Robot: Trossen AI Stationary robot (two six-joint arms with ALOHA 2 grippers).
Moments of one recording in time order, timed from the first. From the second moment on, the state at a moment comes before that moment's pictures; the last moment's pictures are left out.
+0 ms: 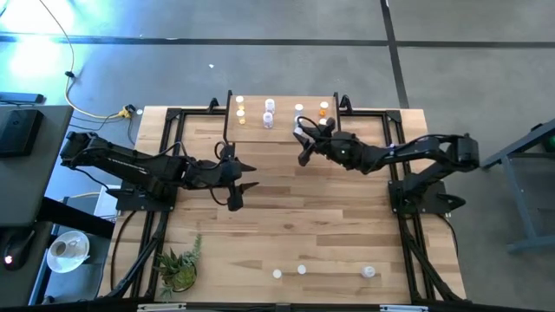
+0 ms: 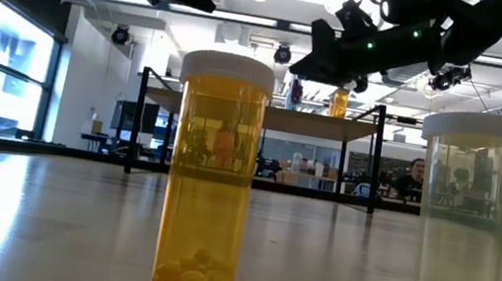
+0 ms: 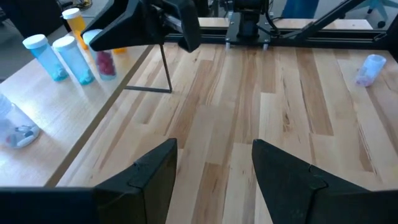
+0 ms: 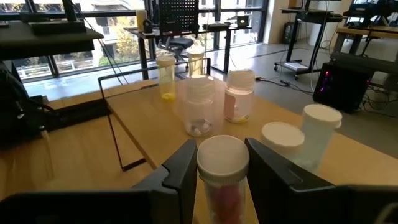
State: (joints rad) left arm -0.07 1.14 0.81 -0.16 -0.41 -0.11; right arm -0.20 1.47 0.70 0.64 0.41 0.05
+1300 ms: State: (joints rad) left arm -0.07 1.14 0.81 -0.16 -0.41 -0.10; right arm -0.23 1.49 0.70 0.62 0.41 0.05
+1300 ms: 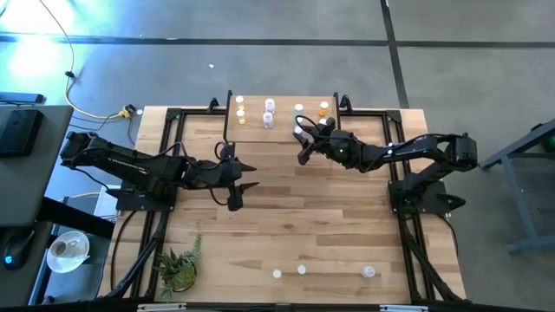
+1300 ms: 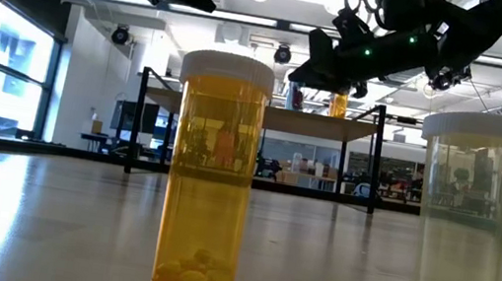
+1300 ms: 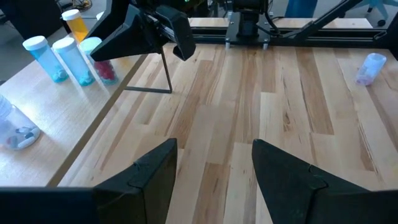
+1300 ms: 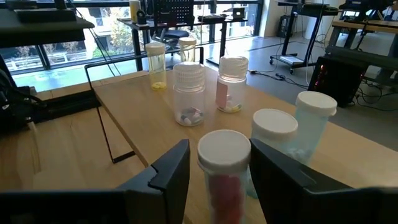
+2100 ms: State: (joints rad) left arm -0.07 1.14 0.81 -0.16 -0.40 -0.10; right arm -0.22 1.43 0.70 0.60 0.43 0.02
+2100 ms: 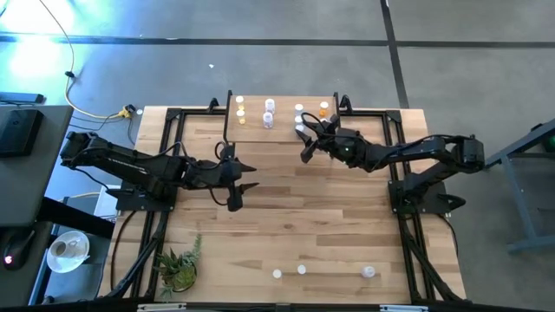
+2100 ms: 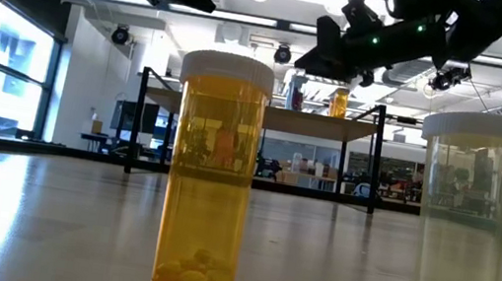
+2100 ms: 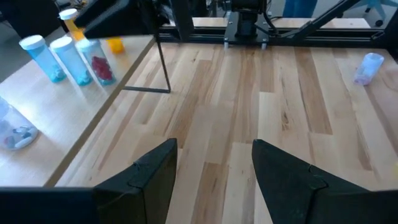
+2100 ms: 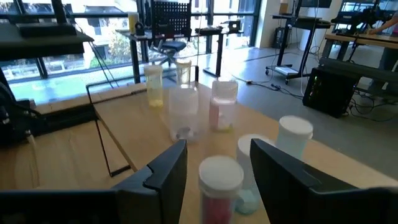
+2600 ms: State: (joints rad) left arm -0.14 1.25 0.76 -0.04 -0.21 -0.15; right arm -0.05 1.27 0.70 0.51 0.42 -0.07
